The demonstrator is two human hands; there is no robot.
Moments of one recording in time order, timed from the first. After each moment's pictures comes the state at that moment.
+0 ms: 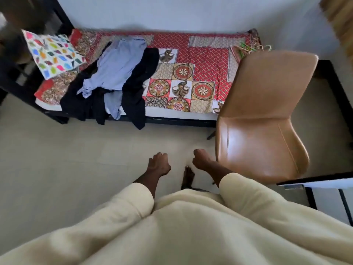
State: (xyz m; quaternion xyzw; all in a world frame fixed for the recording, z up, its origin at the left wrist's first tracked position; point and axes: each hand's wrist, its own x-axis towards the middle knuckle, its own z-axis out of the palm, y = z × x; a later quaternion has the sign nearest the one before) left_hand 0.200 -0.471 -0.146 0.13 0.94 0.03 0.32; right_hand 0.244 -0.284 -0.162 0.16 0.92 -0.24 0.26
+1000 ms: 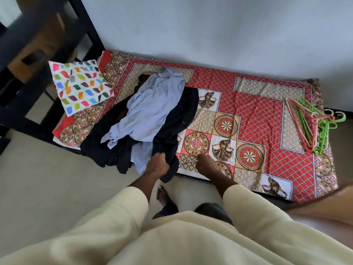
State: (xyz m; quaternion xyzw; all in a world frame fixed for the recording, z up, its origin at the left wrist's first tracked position) left_hand -0.321 -0.564 -0.152 0.03 0.94 0.15 0.29; right_hand -0.281 -0.357 -0.147 0.15 0.92 -0.26 0.26
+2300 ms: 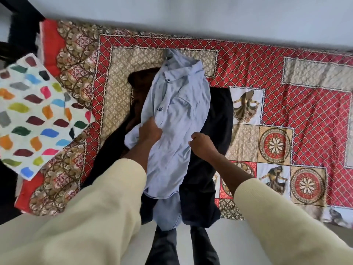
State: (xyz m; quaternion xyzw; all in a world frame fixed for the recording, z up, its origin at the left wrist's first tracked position) left_hand -0.852 -0.631 -0.365 -0.04 0.91 0.23 0.34; right_hand -0.742 -0.453 -0.322 0.29 0.83 -0.35 0.32
